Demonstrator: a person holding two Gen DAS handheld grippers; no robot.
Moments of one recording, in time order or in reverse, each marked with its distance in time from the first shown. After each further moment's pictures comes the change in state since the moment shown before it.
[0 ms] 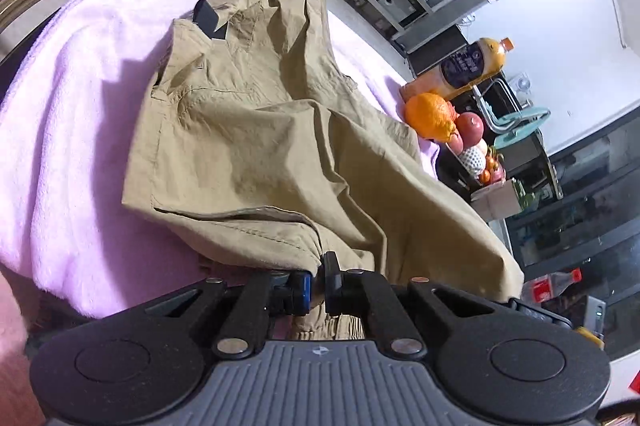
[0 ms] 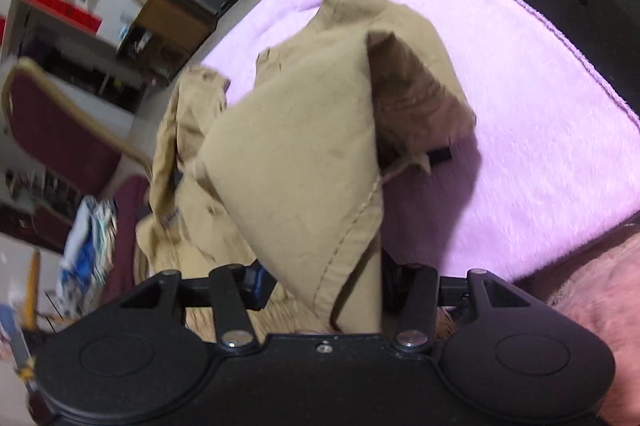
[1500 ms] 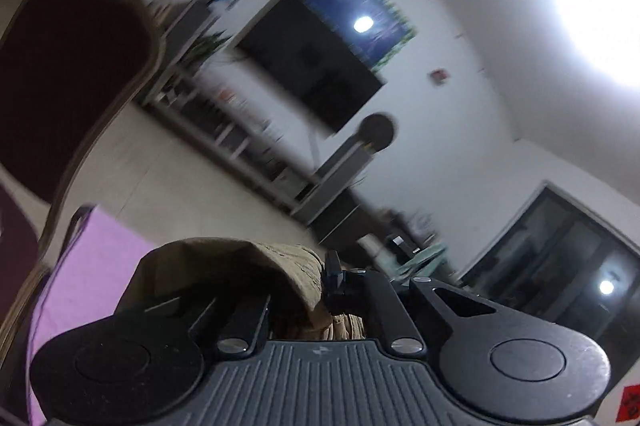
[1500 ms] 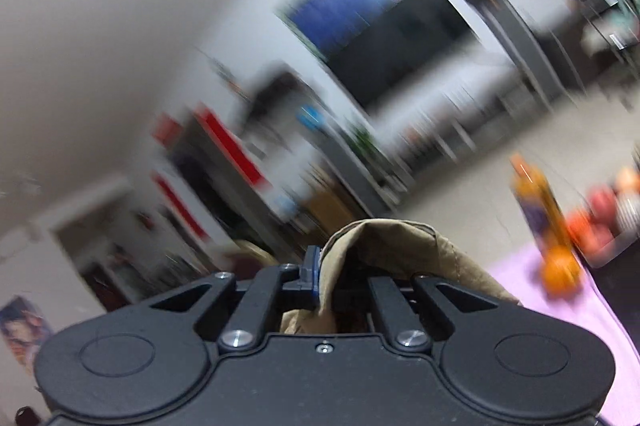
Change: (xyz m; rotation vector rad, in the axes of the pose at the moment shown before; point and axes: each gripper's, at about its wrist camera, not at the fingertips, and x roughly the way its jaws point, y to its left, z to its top) left arm -0.217 -0.135 0.192 0.041 -0.400 -0.130; right arm -0.251 0.225 0.110 -0.204 -0.551 0.276
